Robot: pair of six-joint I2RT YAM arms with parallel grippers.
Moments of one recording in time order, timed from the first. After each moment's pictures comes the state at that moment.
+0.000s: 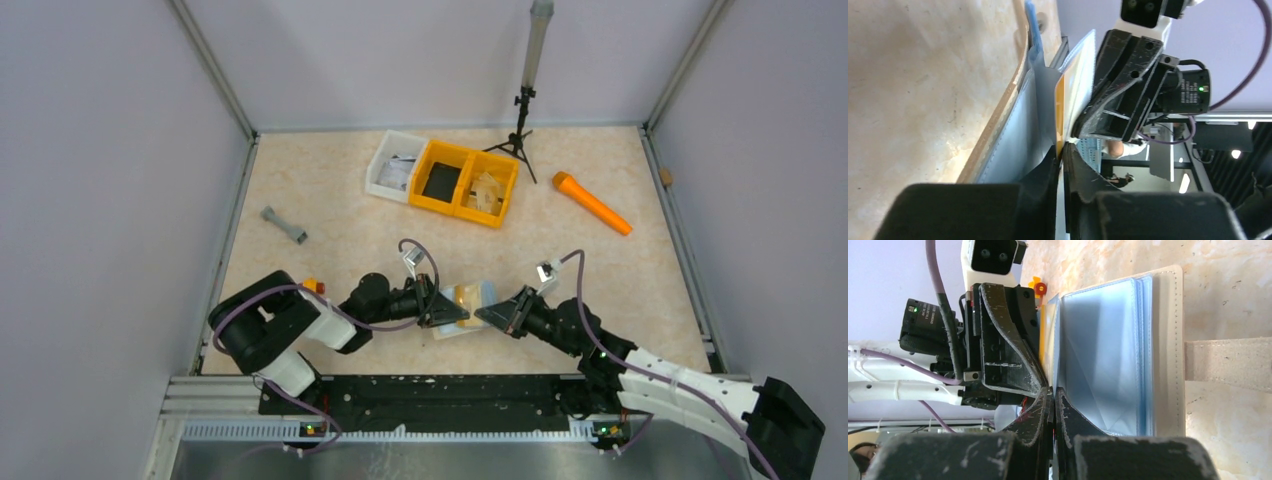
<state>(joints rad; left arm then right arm) -0.83 1.56 0.26 1.17 0.52 -1.34 0.92 0.62 0.07 0.37 0.01 1.14</state>
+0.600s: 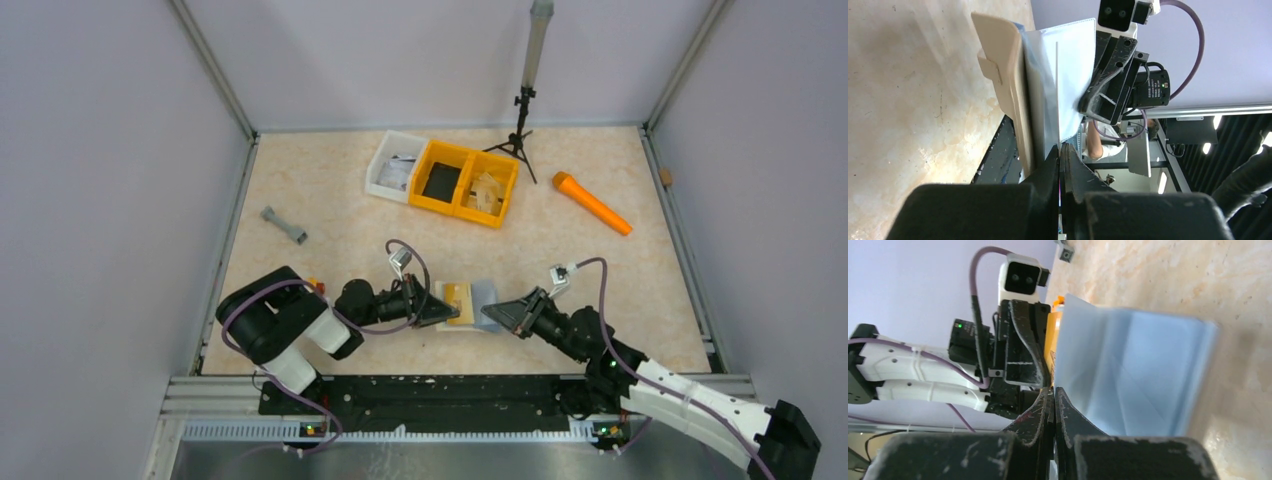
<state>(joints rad) -0.76 1.63 0.17 1.46 0.58 -1.44 0.92 0.43 0.01 0.33 0.05 1.17</state>
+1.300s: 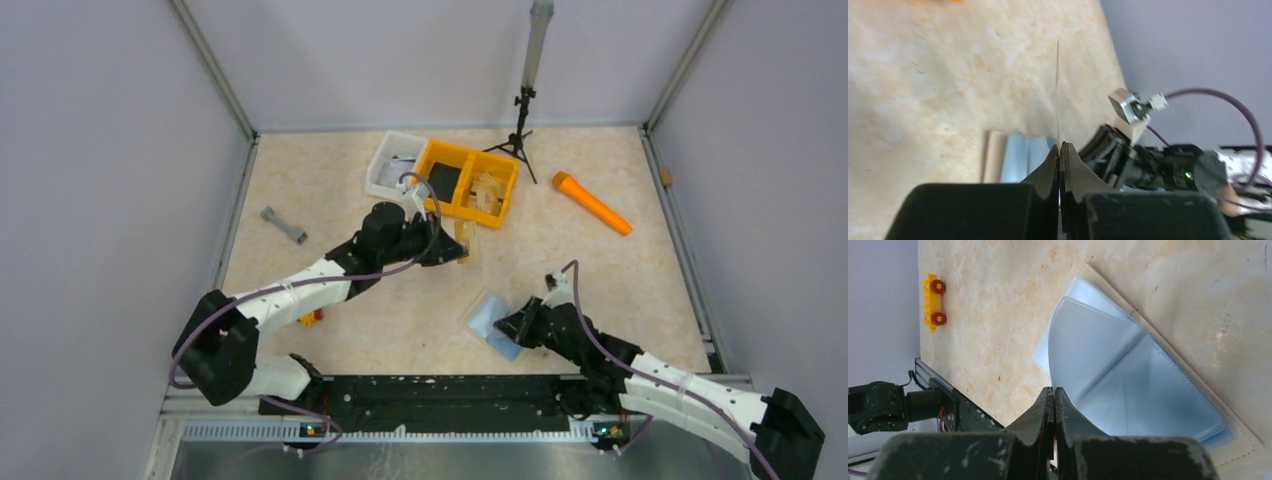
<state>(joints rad) -0.71 1.35 0.72 0.32 0.42 -0.90 0.92 0.53 0.06 -0.01 0.15 1.06</state>
